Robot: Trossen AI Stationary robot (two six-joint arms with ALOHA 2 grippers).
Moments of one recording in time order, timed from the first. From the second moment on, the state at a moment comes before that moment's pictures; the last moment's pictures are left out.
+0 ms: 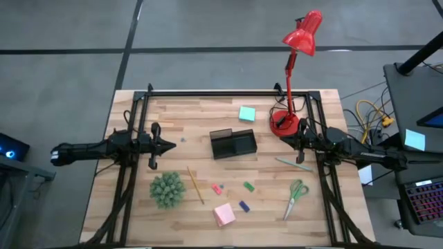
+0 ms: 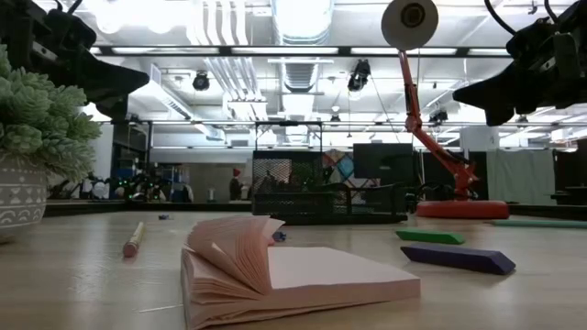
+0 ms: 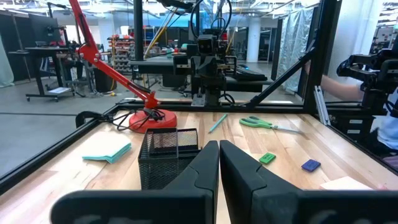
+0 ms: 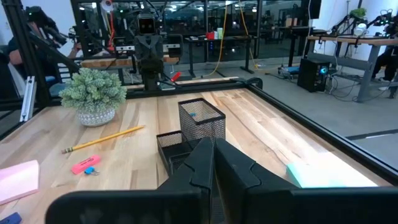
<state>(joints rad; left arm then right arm) 0.06 0.07 0.01 0.06 0.02 -0.02 -0.15 0.02 0.03 -0.05 0.02 0.03</state>
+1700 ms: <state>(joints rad) 0.06 0.07 0.01 0.06 0.02 -0.02 -0.15 0.02 0.03 -0.05 0.02 0.03</state>
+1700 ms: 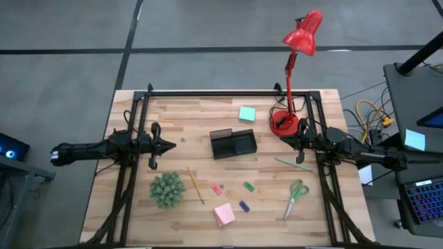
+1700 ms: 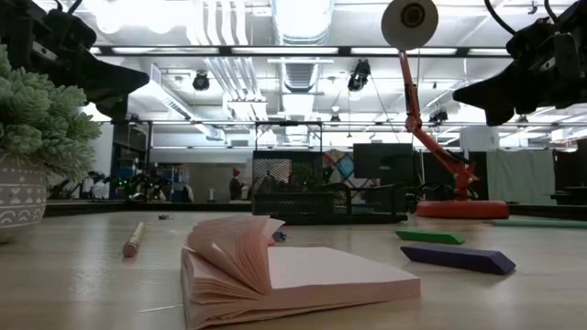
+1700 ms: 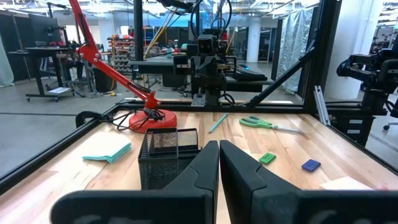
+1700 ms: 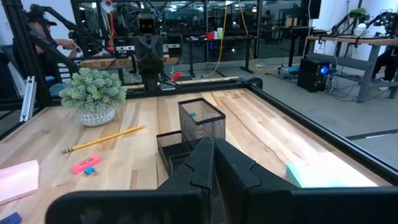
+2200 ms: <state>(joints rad) 0.06 0.07 0.01 0.06 0.02 -0.02 -0.15 0.02 0.03 -0.04 0.03 -0.03</state>
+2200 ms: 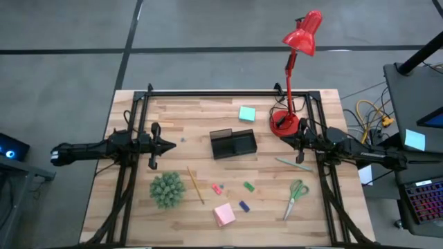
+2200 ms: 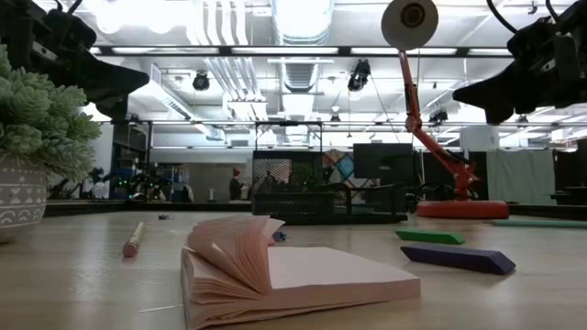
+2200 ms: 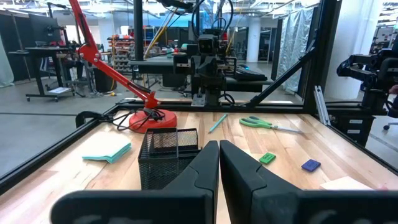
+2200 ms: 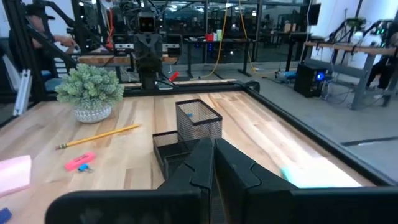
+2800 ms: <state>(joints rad) 0.06 0.07 0.01 0.10 0.02 -0.02 -0.15 0.02 0.03 0.01 0.03 0.07</state>
